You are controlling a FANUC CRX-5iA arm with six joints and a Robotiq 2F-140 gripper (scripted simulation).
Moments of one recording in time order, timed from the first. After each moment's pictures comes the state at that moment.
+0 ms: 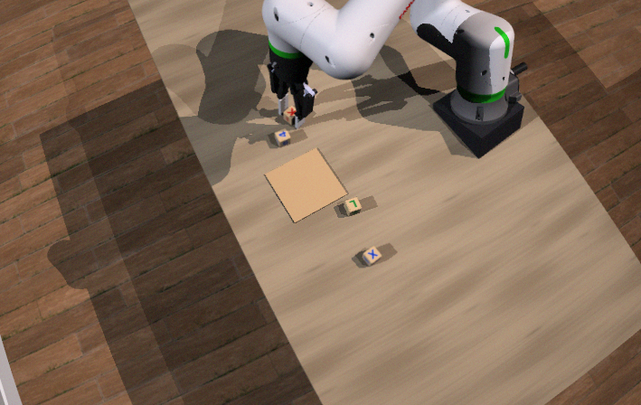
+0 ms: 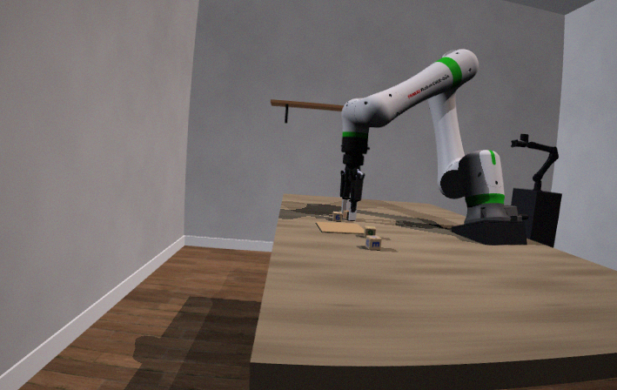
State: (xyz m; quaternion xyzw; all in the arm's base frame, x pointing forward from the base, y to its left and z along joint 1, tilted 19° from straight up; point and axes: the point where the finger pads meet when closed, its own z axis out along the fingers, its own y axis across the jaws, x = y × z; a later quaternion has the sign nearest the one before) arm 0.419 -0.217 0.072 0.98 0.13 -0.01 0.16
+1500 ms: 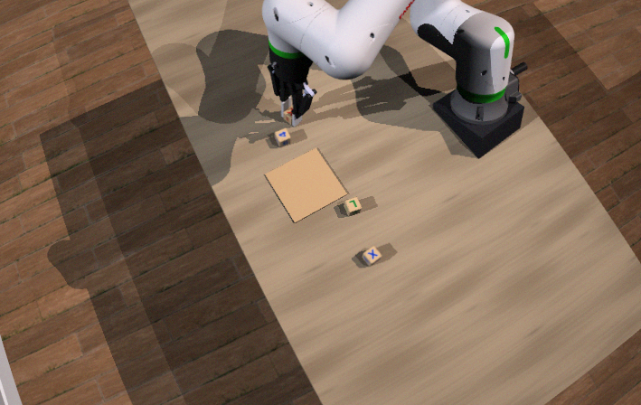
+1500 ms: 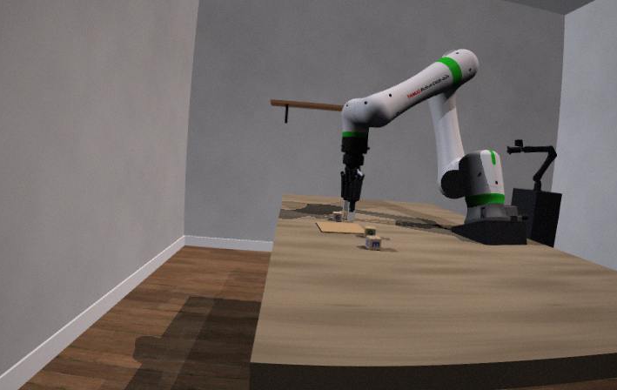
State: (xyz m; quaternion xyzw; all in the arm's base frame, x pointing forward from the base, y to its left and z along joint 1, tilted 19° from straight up) arm 0.420 -0.217 0.072 0.98 0.13 -0.01 0.16
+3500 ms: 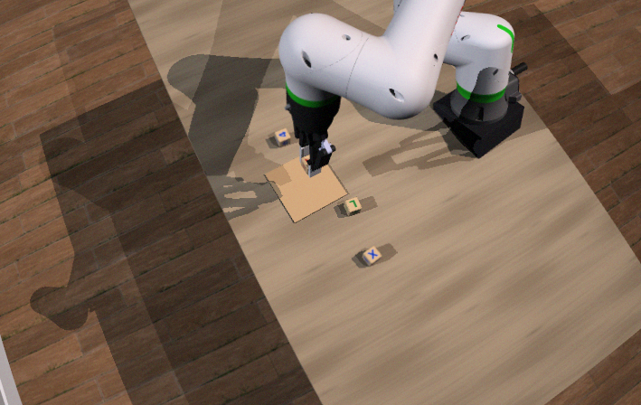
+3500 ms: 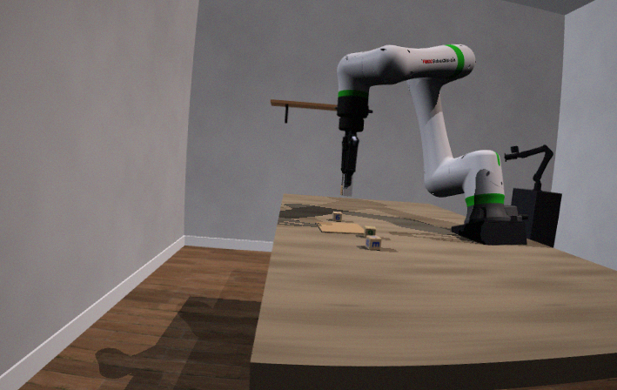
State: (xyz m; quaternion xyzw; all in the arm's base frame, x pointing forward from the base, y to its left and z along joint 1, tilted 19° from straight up) arm 0.481 -0.013 0.114 0.99 -0.02 0.01 0.15
